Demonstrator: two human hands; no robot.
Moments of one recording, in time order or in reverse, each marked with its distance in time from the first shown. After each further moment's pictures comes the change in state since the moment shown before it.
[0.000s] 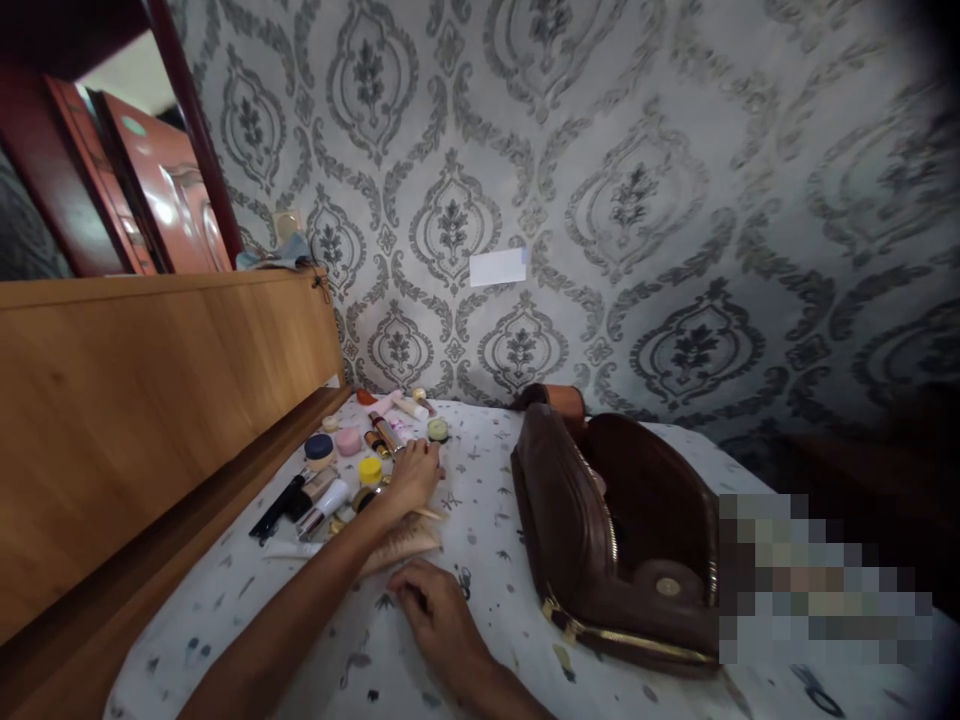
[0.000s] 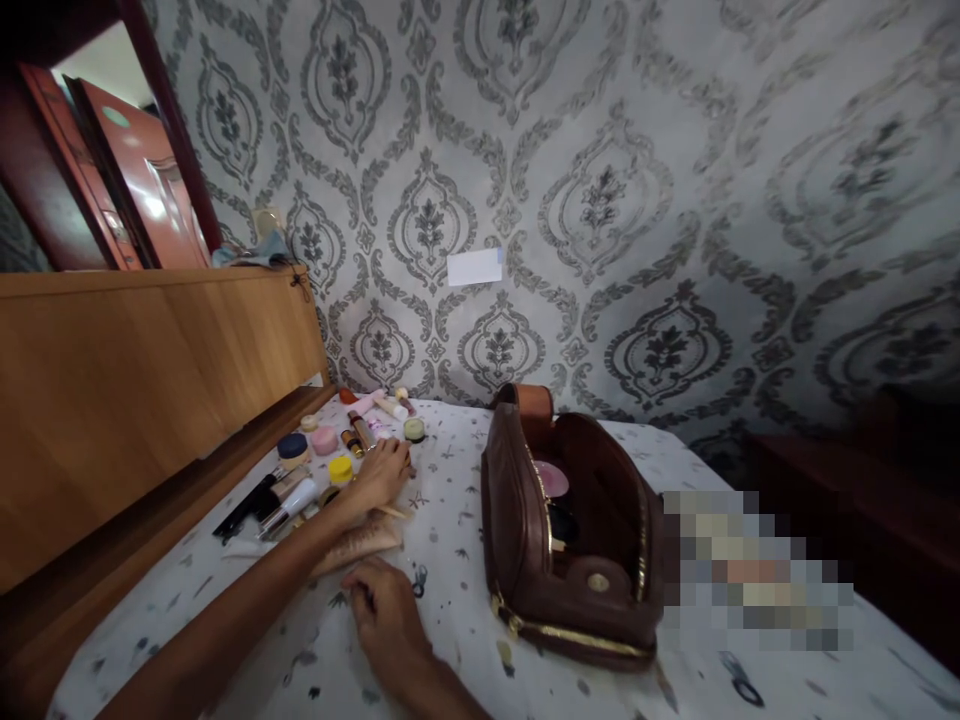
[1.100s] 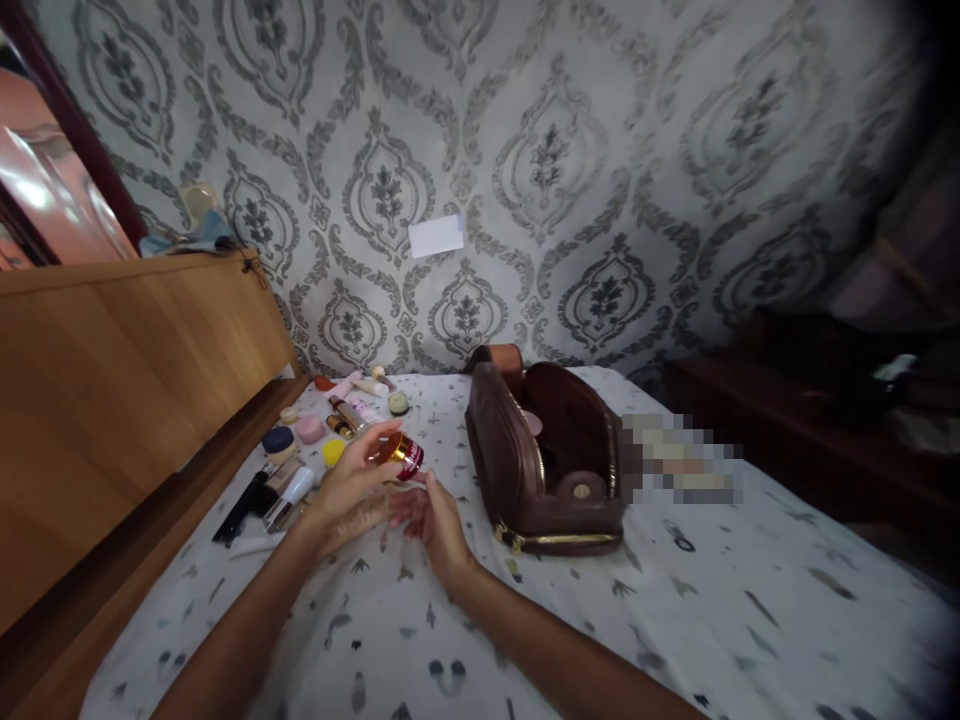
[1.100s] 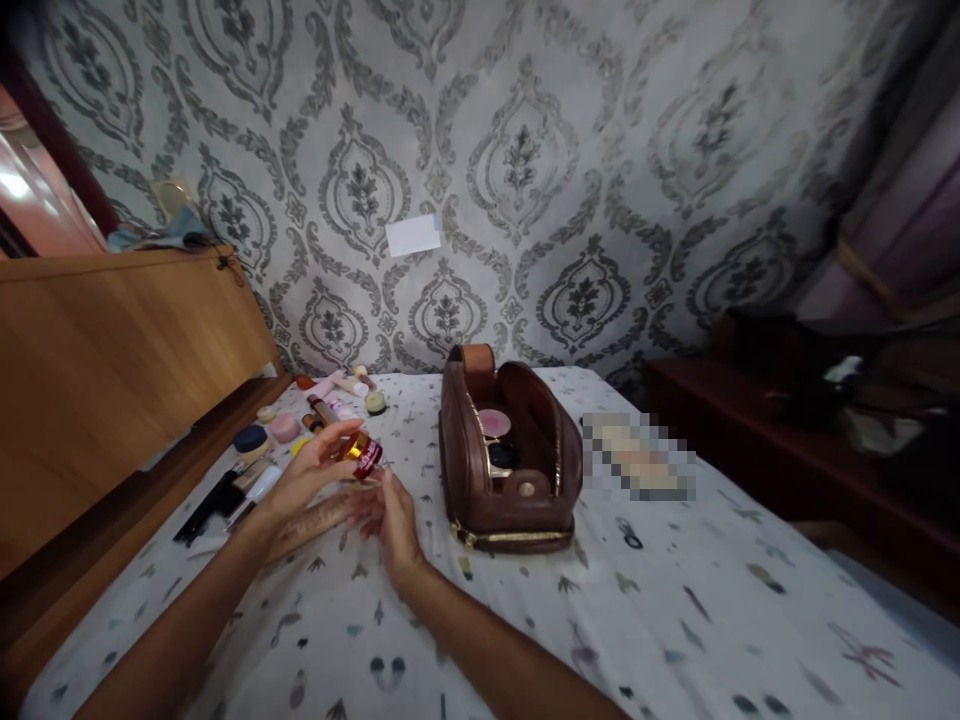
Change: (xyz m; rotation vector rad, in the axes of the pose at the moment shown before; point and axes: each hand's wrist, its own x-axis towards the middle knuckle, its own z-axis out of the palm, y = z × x) left_hand -0.084 0.015 -0.061 -1.294 -0.073 0.064; right_hand 0.019 -0.003 -0.020 0.992 0.413 0.381
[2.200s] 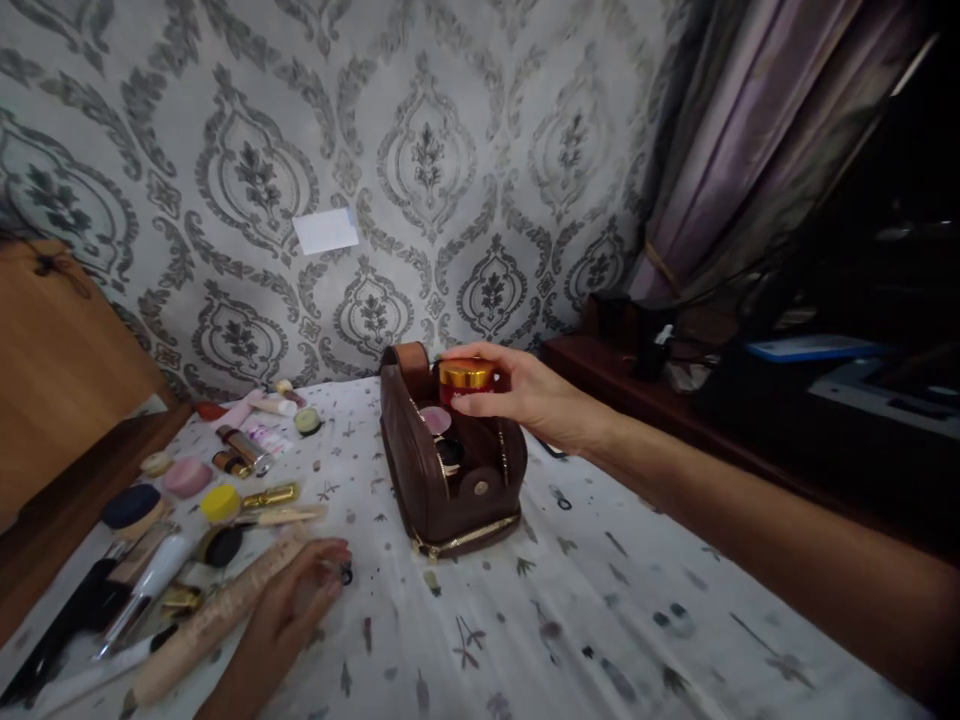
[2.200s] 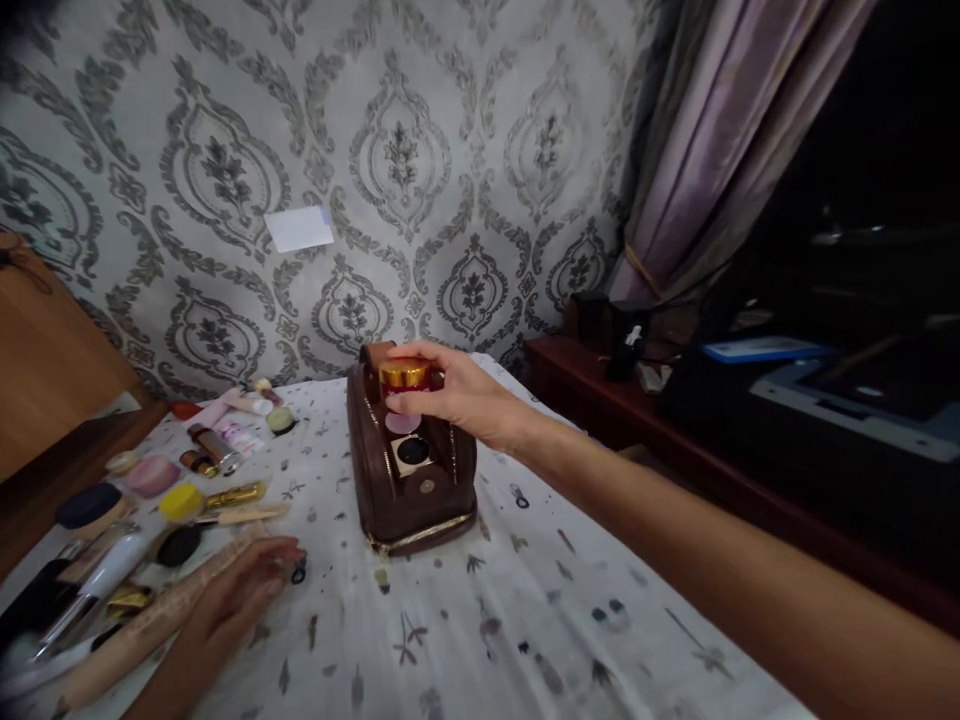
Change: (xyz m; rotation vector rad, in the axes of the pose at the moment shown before) left_hand -0.053 -0.048 0.037 0.467 -0.117 -0.046; right_hand -0.035 -0.272 -0.062 -0.779 -0.035 -0.296
